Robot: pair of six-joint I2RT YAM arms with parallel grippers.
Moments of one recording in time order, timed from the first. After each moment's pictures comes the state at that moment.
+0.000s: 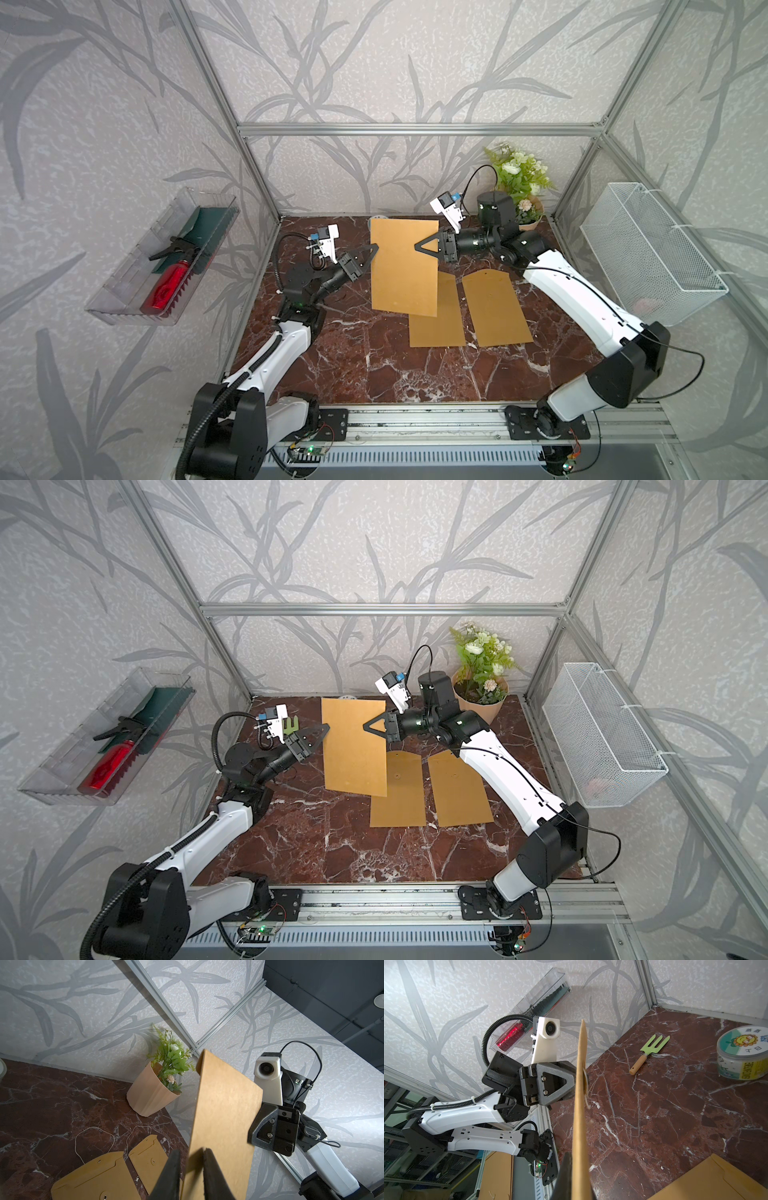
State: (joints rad) left arm -0.16 1.15 0.60 0.80 0.73 -1.01; right arm 0.53 1.56 1.56 -0.44 -0.88 0.32
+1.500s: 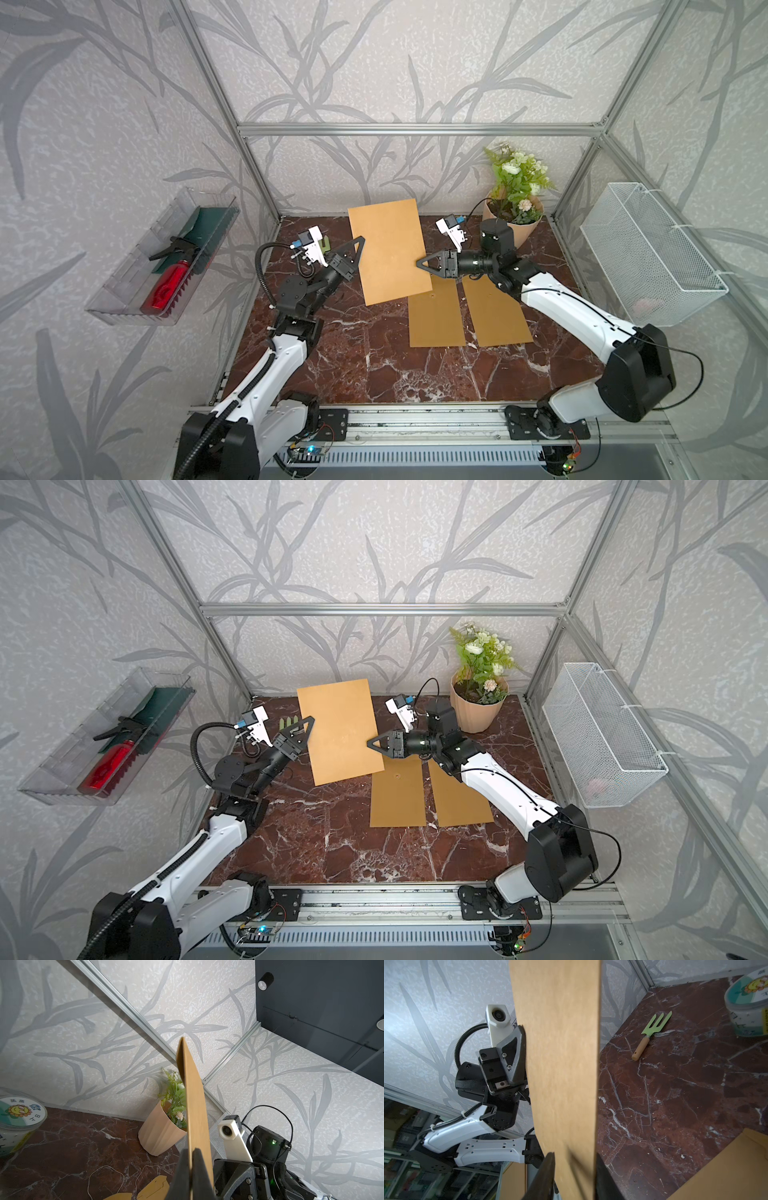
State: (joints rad) left arm -0.18 1.01 0.56 0.78 0.45 -0.94; right arm 0.52 1.47 1.16 -0.01 -0.89 0.58
